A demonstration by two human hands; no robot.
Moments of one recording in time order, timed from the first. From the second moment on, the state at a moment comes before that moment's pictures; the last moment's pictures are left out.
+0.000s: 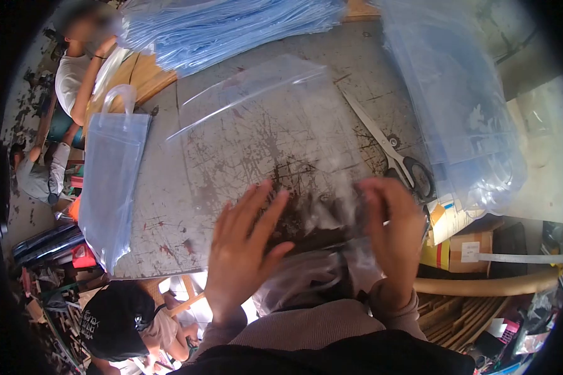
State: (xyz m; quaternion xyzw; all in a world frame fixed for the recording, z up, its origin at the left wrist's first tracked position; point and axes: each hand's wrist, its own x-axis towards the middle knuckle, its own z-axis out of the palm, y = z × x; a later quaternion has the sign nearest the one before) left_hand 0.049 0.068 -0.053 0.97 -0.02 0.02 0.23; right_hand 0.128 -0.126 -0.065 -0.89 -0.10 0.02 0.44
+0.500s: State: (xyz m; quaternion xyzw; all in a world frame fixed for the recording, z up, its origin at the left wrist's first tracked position) left_hand 0.032 0.123 -0.081 0.95 0.16 0.14 0.22; right_hand 0.108 -0.088 -0.058 -0.83 -0.34 0.11 0.44
